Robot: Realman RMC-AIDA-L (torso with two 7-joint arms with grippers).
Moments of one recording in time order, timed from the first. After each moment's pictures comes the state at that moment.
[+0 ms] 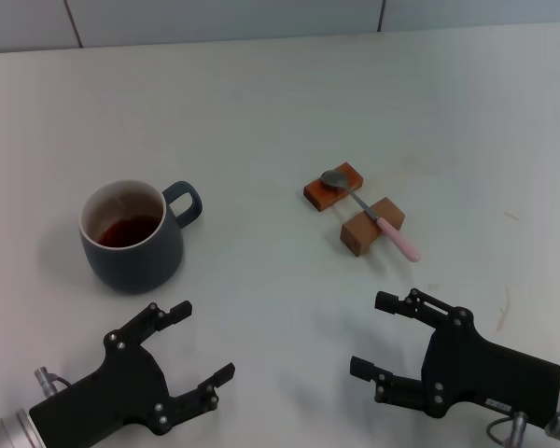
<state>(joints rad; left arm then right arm) -0.28 -2.07 0.24 0.00 2.20 1.53 -0.28 0.27 2.08 -0.82 -0.10 -1.68 -1.58 0.53</state>
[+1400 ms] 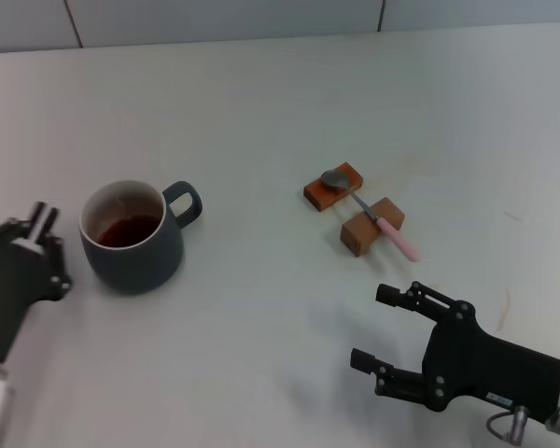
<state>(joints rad) -0.19 -2.08 -0.48 -0.26 2.21 1.33 0.49 0.28 2.08 -0.81 -0.10 -1.67 -1.59 0.53</state>
